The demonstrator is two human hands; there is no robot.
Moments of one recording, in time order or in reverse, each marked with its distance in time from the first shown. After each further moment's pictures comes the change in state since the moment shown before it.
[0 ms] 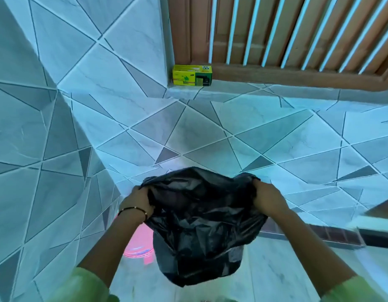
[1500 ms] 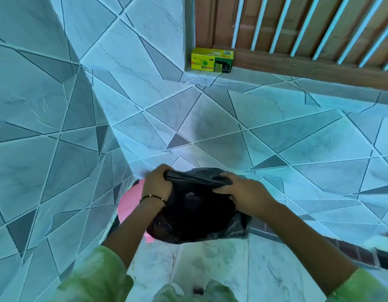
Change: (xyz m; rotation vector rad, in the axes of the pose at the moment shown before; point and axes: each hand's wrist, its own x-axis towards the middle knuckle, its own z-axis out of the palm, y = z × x) left_hand -0.009 0.047 0.026 -0.579 0.343 -0.007; right_hand -0.002 -0.035 -0.008 -0.296 -0.175 -0.646
